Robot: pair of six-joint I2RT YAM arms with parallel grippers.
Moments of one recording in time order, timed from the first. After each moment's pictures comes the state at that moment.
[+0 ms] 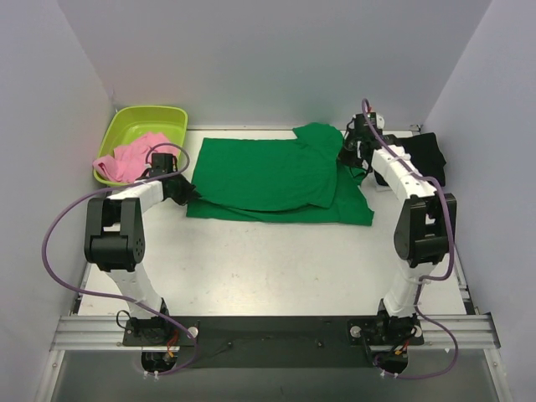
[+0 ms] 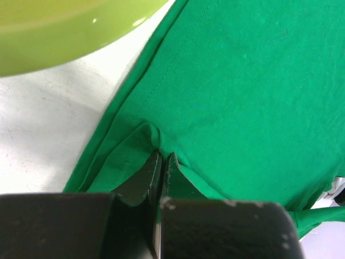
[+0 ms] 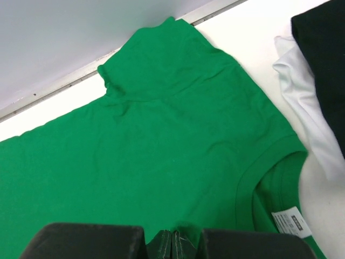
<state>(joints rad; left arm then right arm) -0.02 1.83 1.12 -0.23 0.17 -0.85 0.16 1.86 1.55 -0.52 0.04 0.54</state>
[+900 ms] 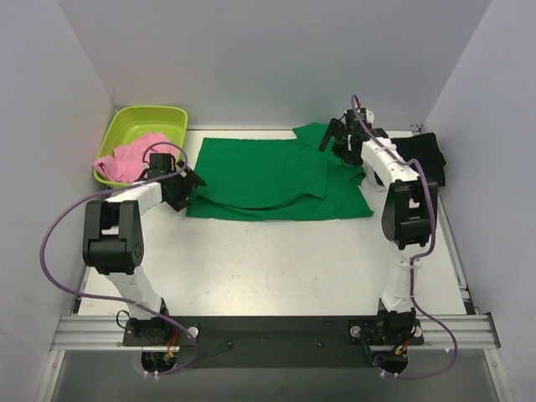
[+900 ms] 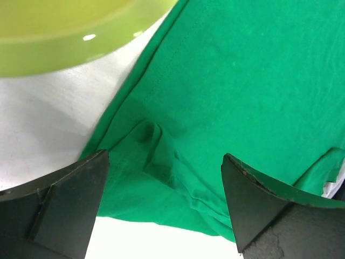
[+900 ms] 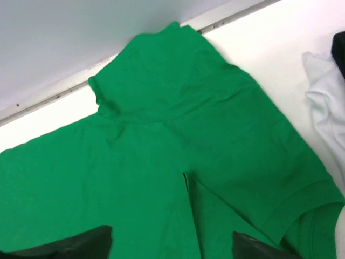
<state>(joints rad) -0.01 1.82 1.11 -0.20 0.15 -0.86 0.16 2.11 1.78 -0.52 0.03 0.53</state>
